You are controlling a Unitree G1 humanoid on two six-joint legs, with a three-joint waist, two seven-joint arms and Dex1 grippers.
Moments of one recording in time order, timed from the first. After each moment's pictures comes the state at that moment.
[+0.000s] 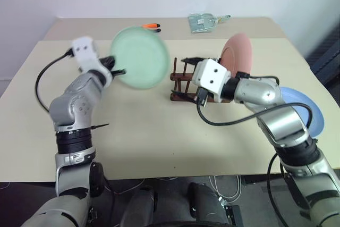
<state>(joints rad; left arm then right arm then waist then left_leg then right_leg) -0.75 0.29 0.26 -0.09 -0.52 0.87 -0.03 -0.71 -0.63 0.35 -0.27 -0.01 0.31 0.68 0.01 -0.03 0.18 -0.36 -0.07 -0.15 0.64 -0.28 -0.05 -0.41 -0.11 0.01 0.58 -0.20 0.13</state>
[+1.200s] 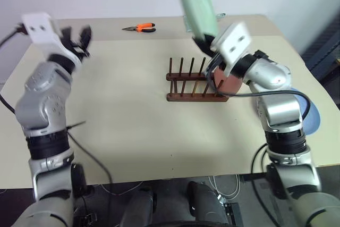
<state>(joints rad) -0.51 0.51 0.23 -0.15 -0.42 0.54 -0.31 -0.72 -0.34 -0.08 -0.32 0.31 0.54 0.58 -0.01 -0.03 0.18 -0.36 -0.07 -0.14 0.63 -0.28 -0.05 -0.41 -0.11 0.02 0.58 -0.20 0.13</state>
